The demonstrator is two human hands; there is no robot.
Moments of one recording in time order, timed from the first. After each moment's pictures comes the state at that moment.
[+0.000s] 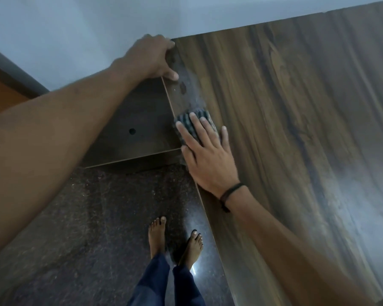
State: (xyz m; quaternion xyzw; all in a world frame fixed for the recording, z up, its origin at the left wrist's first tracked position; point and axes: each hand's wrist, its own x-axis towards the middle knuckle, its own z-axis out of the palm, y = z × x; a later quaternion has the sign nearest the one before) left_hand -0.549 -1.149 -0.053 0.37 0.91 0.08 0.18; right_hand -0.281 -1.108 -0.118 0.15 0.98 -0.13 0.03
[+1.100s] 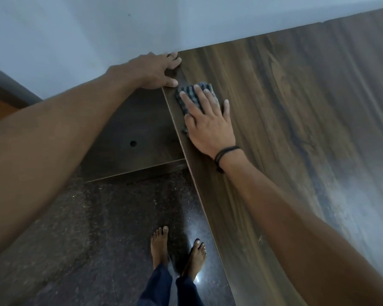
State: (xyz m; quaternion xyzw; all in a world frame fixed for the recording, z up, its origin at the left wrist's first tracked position) left_hand -0.591 -1.140 -0.080 0.46 0.86 0.02 0.24; right_hand -0.372 -1.064 -0.109 0.20 0.97 -0.15 0.04
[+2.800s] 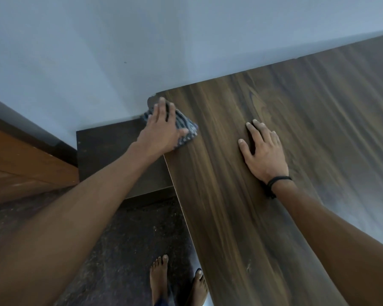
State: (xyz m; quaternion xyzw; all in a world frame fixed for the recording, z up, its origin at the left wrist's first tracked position) left_hand -0.486 -1.132 -0.079 0.35 0.90 0.05 0.23; right_hand -0.282 -0.929 -0.116 0.28 0.95 -0.13 -0.06
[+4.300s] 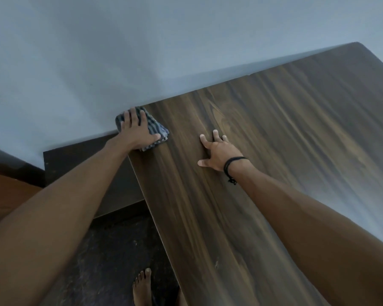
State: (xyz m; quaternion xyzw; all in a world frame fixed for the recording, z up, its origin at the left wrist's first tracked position) left_hand -0.521 -1.090 -0.069 0.31 0.89 0.04 0.33; right_hand -0.324 -0.921 -0.060 0.29 0.90 -0.14 0.29
